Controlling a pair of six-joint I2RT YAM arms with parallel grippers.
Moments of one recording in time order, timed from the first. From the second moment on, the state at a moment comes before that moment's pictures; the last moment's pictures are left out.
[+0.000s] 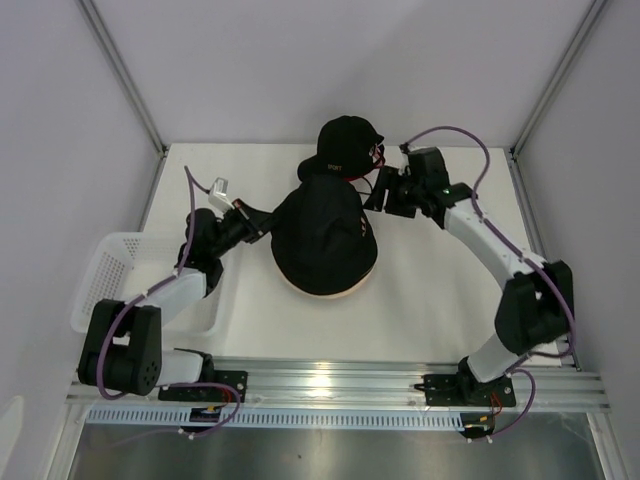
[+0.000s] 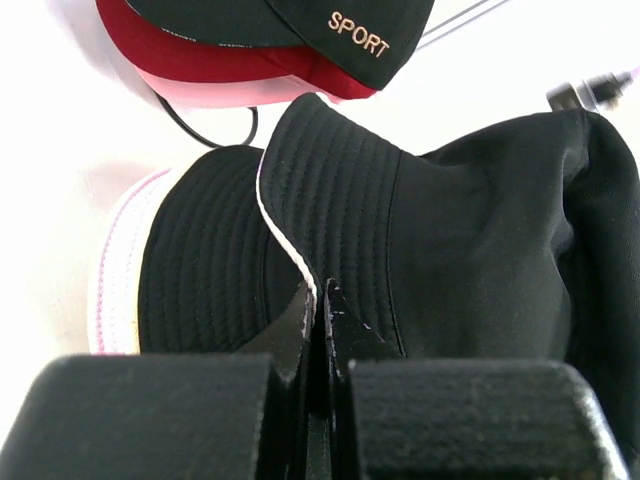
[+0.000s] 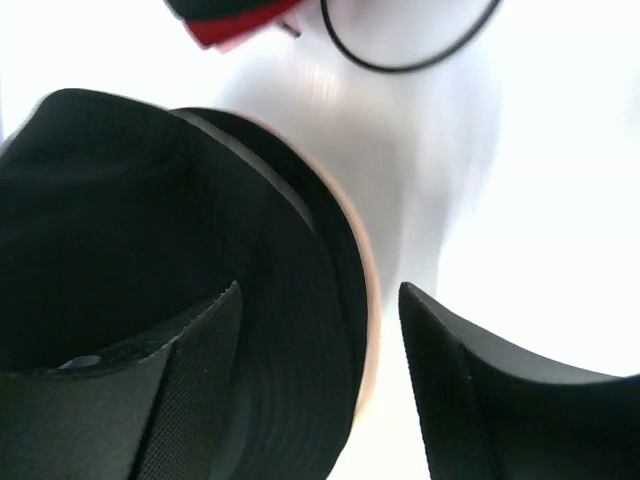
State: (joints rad) left arm -0.16 1.32 0.56 0.62 0.52 -0.89; right arm 0.38 1.65 1.40 -0.46 -0.22 0.44
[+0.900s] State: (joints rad) left arm -0.26 1.13 0.38 0.64 0.34 -0.89; right arm 0.39 1.14 0.74 -0.06 -0.15 0.97
